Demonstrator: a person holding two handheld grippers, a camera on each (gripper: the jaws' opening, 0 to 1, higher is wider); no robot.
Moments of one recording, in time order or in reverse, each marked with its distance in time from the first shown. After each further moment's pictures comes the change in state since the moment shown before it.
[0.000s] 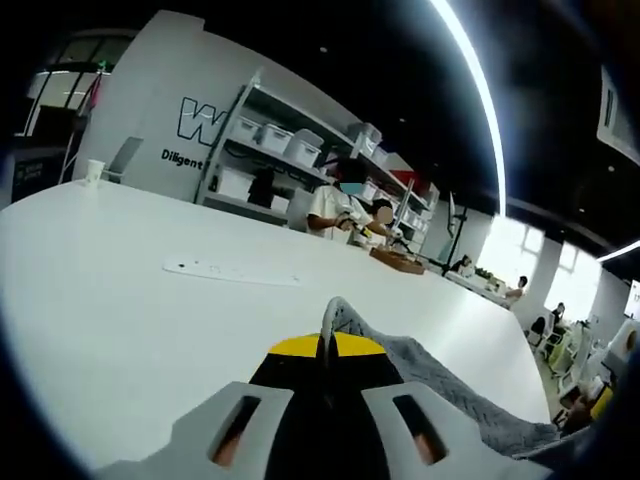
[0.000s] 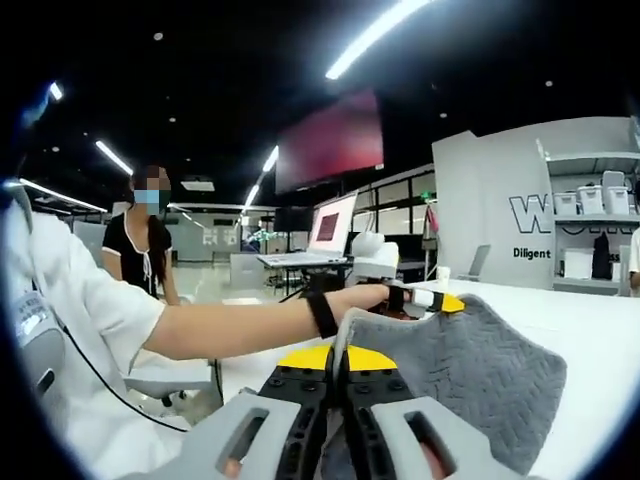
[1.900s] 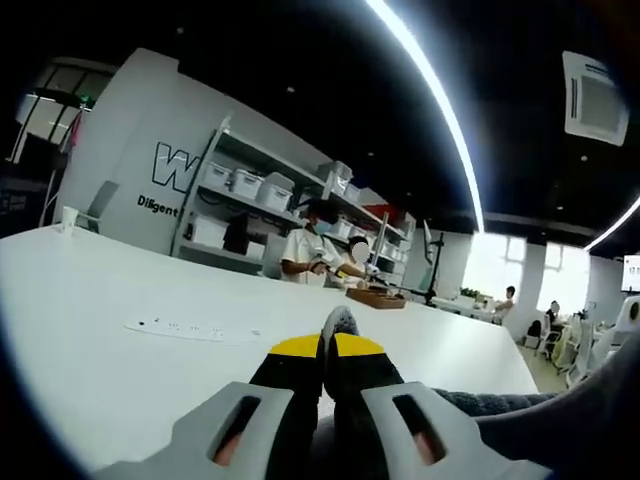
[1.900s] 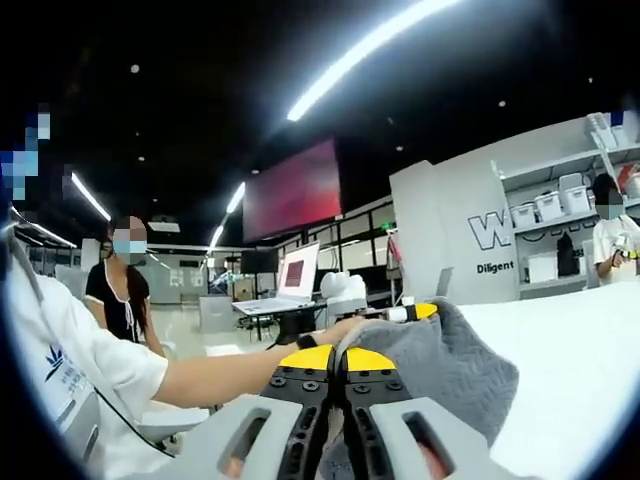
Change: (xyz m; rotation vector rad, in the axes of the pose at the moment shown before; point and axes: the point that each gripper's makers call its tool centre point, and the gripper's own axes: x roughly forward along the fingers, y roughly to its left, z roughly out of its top) left arm 0.015 -0.069 0.046 0.085 -0.188 -0.096; right arm -0.072 -0.015 0.057 0.081 -0.167 -0.166
